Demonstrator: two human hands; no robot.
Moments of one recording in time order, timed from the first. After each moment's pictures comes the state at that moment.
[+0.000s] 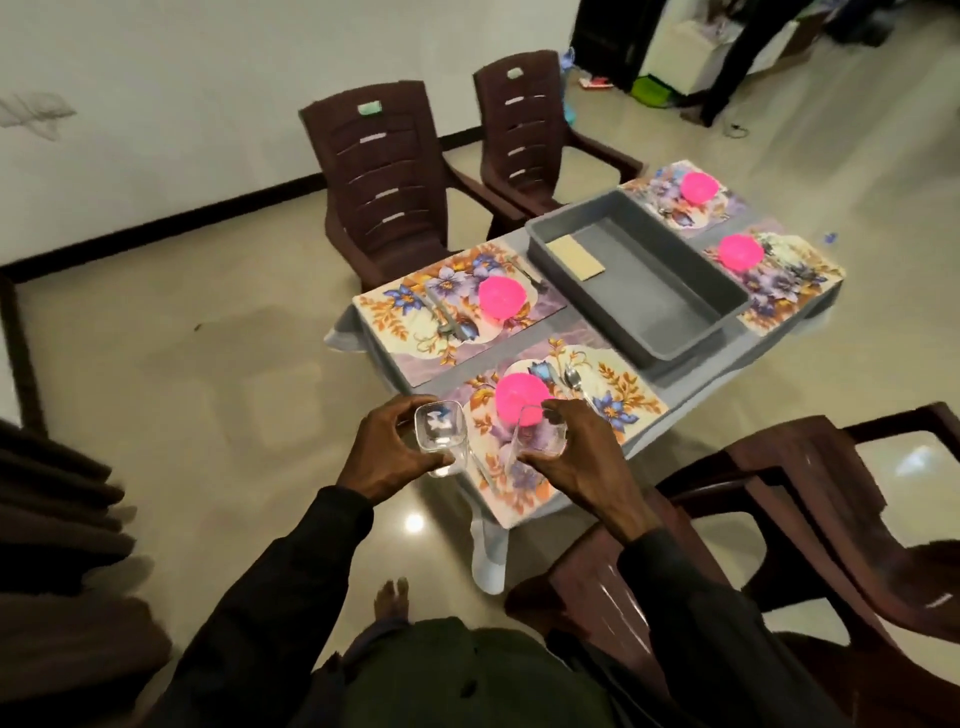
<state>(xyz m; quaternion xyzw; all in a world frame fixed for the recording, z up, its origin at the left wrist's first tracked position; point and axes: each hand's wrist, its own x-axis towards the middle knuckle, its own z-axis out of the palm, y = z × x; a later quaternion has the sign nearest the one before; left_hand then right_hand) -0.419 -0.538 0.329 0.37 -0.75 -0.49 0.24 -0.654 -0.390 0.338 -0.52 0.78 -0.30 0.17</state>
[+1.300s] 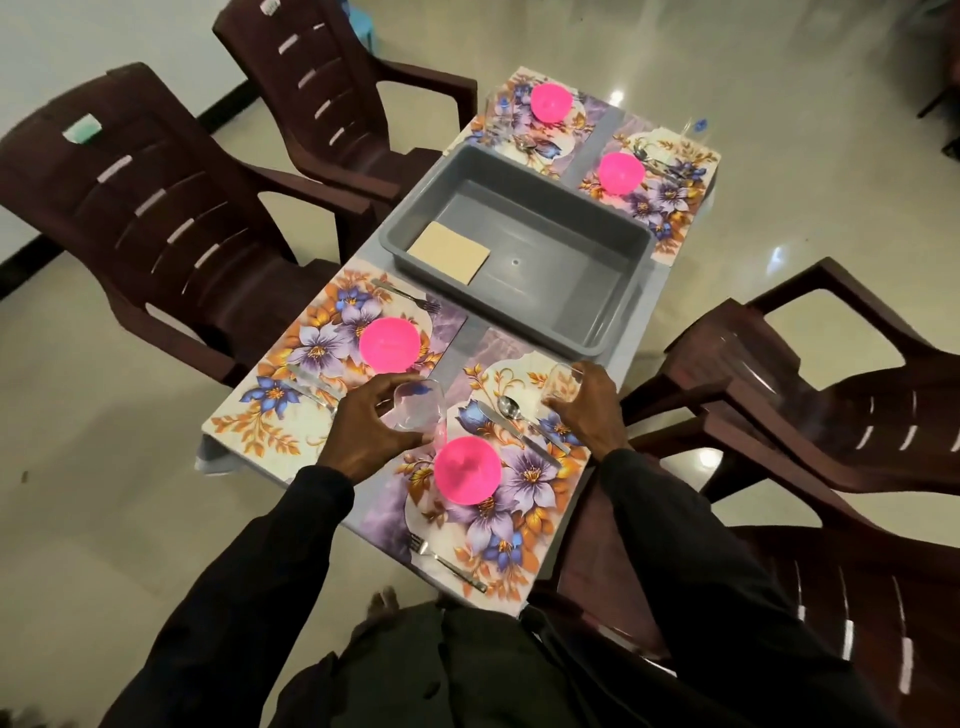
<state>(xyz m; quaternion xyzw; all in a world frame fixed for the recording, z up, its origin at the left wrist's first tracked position) -0.637 -0.734 0.301 0.22 -0.81 -0.53 0.07 -0.854 -0.487 0.237 -0.16 0.93 -0.28 0.16</state>
